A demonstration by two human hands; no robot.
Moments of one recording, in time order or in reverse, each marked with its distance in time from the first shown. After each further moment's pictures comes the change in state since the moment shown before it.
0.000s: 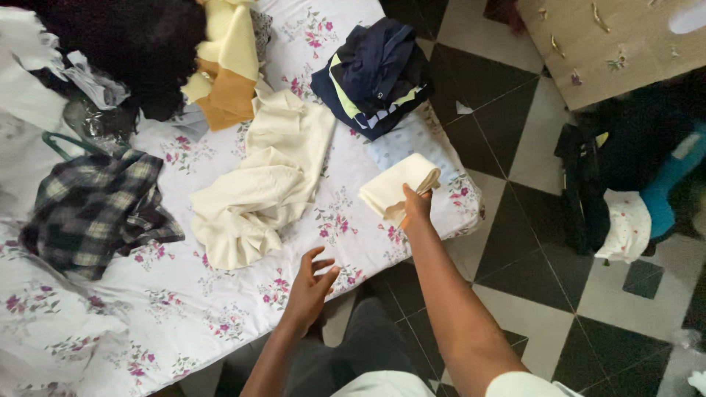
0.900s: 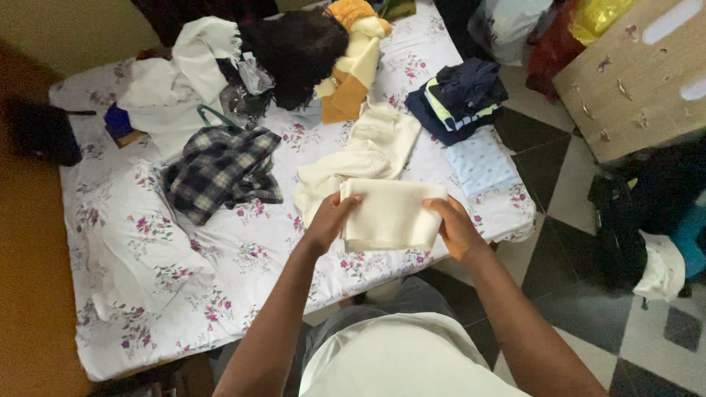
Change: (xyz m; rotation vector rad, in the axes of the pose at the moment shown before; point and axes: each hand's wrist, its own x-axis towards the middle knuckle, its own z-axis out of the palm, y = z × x) left_hand -0.093 0.016 -0.202 -0.155 -0.226 0.449; right_hand -0.378 0.021 0.061 -0.389 -0.736 -0.194
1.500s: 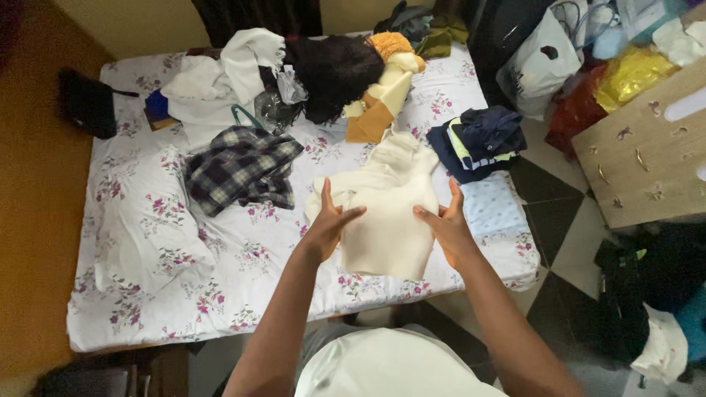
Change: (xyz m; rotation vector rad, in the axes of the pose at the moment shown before) left_hand -0.027 0.048 0.004 -0.317 0.255 -0.063; right_hand 0.020 -0.049 0.055 -0.291 0.150 -0.060
